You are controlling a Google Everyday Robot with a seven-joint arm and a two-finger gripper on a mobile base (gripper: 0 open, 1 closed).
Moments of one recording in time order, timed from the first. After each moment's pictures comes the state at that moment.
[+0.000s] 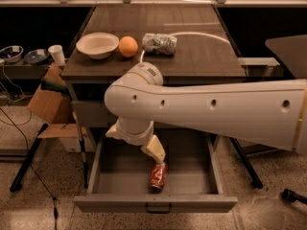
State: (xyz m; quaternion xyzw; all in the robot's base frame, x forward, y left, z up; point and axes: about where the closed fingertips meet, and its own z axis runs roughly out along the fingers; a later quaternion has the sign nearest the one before) arm 0.488 0.048 0.688 -0.97 0.24 -0.05 0.06
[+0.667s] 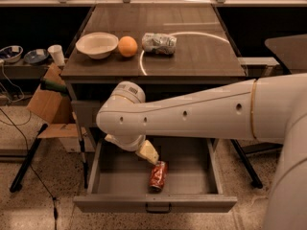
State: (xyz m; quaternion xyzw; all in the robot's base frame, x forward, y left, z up) arm 0.518 0.066 0.628 -0.96 0.24 -0.10 0.03
